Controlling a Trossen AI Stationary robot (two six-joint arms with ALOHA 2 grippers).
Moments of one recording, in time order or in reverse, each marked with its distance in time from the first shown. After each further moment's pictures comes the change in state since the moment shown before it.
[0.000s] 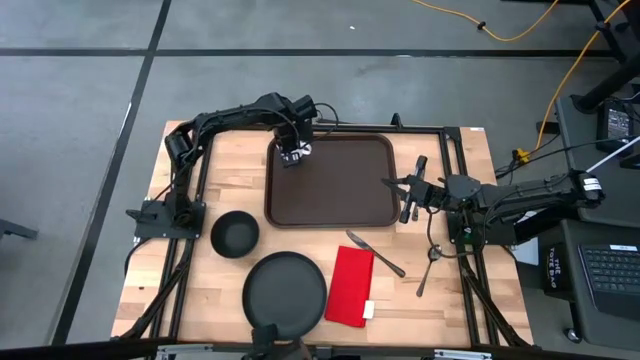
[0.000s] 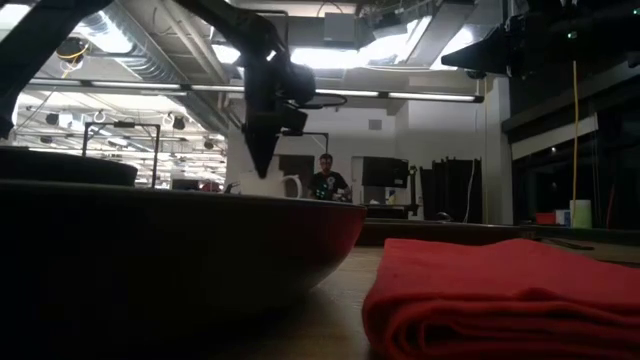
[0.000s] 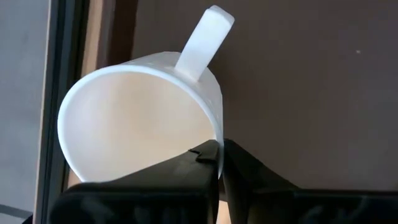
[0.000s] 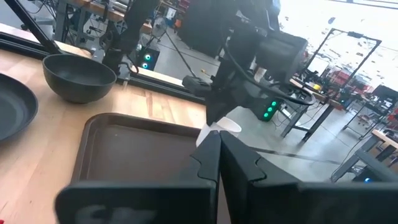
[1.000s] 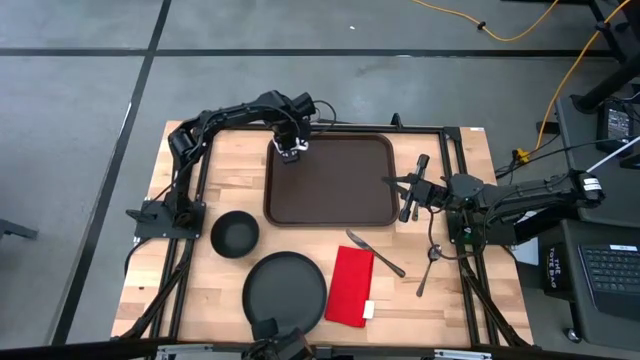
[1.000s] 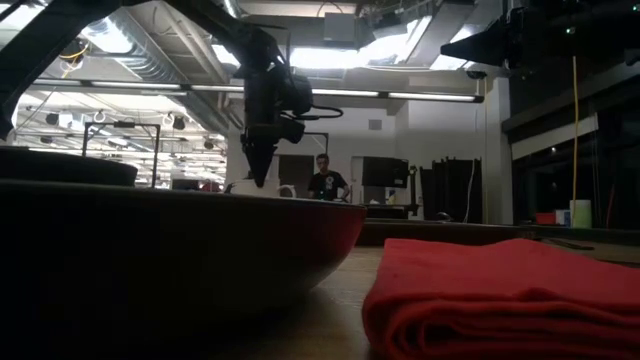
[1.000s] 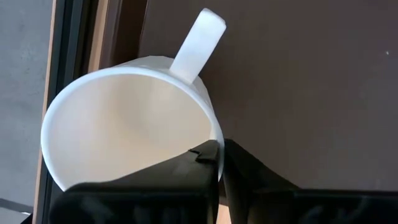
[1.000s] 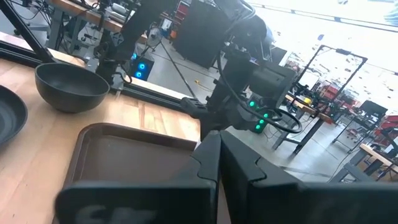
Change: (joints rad) left arm 0.030 0.041 0.000 0.019 0.003 0.011; right arm 0.000 0.000 0.000 0.060 0.000 -0.060
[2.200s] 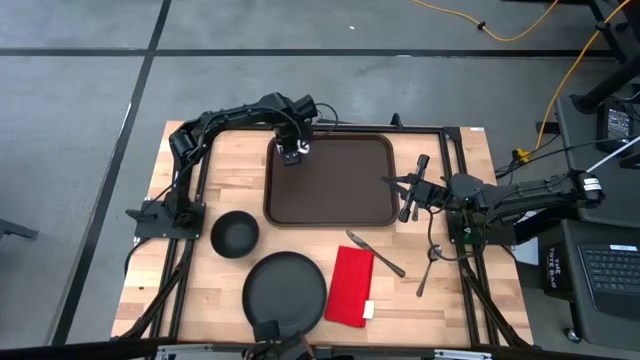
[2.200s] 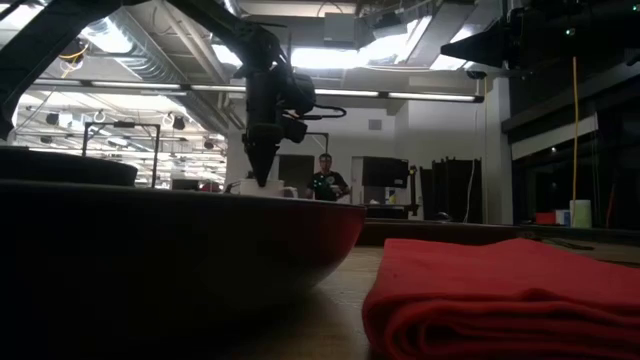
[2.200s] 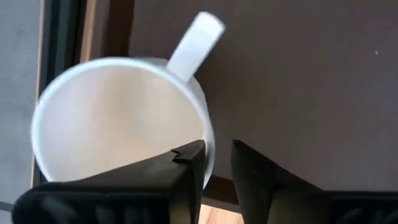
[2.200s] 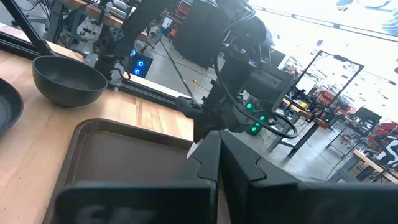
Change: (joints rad) left arm -0.019 0.000 0.006 -0.001 0.000 -0.009; right arm 0.000 0.000 0.000 -0.001 0.000 -0.043
